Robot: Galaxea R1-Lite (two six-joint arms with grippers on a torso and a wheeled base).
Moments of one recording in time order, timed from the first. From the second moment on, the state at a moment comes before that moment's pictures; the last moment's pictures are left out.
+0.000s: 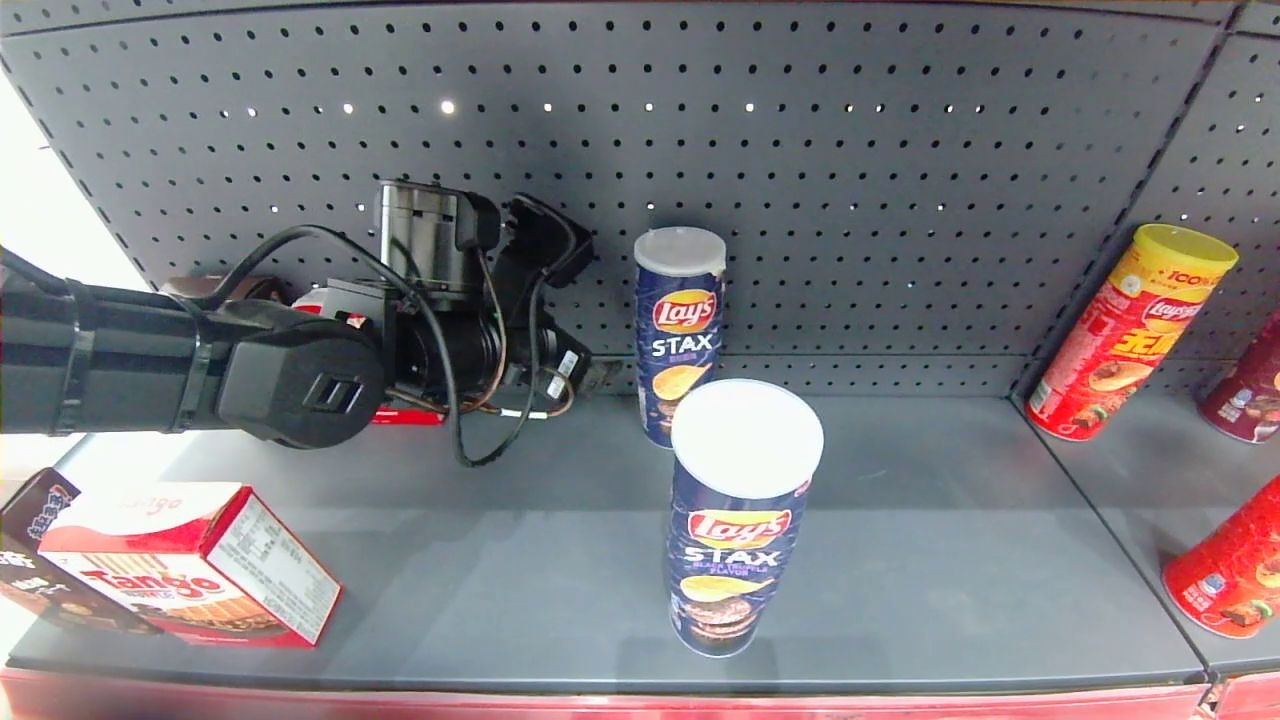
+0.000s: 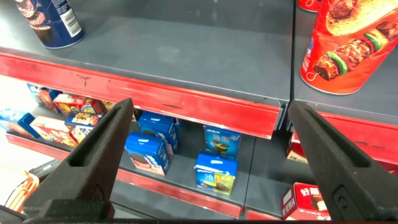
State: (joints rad) left arm -0.44 1.91 -1.34 -0.25 0.05 0.36; right arm 0.35 0.00 0.00 0.00 -0.04 -0.01
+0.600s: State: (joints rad) left arm -0.47 1.98 -1.39 -0.29 0.06 0.36; right arm 0.35 0.00 0.00 0.00 -0.04 -0.01
